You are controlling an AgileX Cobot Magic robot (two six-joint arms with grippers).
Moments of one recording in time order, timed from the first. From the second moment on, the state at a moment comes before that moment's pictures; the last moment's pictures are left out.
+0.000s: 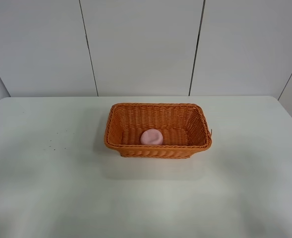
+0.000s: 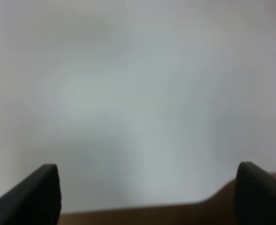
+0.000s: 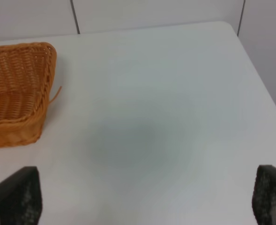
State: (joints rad) left arm -0.03 0.30 -0.50 0.00 1.06 0.02; right arm 0.00 0.00 -0.49 -0.05 1.02 0.14
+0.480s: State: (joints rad) left arm -0.03 -0.01 -0.49 0.00 1.06 0.01; right arm 0.00 0.00 -0.49 -0.05 1.02 0.14
